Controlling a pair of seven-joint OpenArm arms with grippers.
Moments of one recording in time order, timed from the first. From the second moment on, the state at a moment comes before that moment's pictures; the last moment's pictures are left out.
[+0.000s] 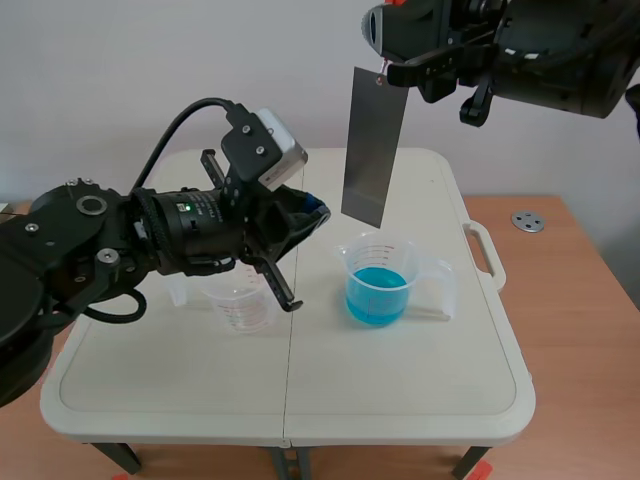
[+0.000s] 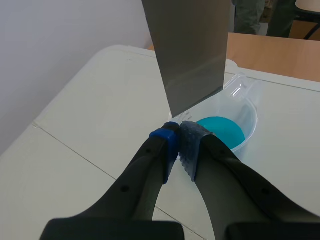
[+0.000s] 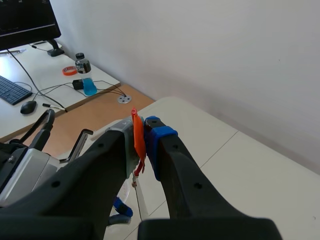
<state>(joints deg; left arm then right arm) -8.5 -17.3 24.8 82.1 5.5 -31.9 -3.5 6.4 5.3 6.0 108.5 32.5 45.3 -36.6</state>
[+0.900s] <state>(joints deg) 38.3 -34.3 -11.3 108.4 -2.1 -31.9 -15.6 6.4 5.3 6.0 108.5 32.5 45.3 -36.6</state>
